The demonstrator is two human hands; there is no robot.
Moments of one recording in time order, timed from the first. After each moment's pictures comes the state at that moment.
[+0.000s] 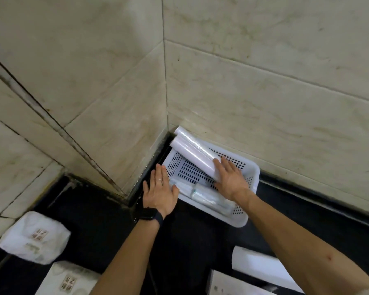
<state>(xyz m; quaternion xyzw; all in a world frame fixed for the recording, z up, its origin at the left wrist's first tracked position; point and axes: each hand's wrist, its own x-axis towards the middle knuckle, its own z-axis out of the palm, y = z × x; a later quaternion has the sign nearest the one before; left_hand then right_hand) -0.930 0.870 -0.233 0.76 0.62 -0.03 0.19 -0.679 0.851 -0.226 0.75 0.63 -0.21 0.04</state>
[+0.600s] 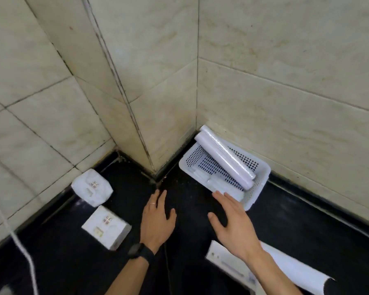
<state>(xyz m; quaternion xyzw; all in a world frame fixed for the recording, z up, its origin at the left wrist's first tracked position) -0.983 0.689 -0.182 0.65 0.71 0.16 0.23 -0.752 0.651 -0.130 0.64 0.68 -0.26 -0.25</state>
